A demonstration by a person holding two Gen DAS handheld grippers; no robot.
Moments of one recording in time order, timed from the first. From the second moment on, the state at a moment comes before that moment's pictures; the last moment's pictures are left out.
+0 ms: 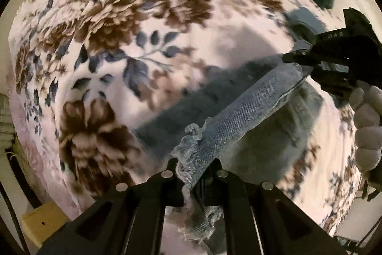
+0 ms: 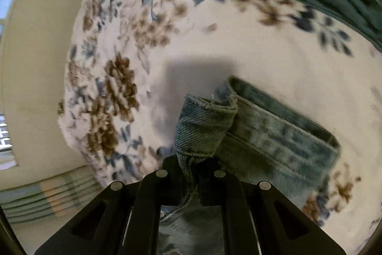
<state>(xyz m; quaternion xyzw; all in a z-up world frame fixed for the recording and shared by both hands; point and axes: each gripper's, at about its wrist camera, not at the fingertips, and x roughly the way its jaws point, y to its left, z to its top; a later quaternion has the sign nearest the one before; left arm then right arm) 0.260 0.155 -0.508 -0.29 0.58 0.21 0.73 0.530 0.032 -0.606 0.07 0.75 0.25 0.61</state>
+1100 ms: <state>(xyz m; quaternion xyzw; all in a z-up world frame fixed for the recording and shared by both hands) 0.213 0.168 -0.598 -0.57 0.52 0.22 0.60 0.529 -0.090 -0.613 0.03 0.72 0.20 0.66</state>
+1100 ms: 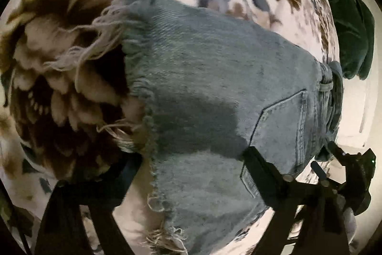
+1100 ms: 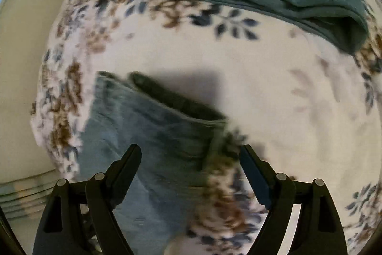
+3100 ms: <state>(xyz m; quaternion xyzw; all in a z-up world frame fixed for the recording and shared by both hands) 0.157 0.117 -0.610 -0.78 0.35 0.19 0.47 0.471 -0.107 -0.658 0.14 0.77 0.19 0.60</state>
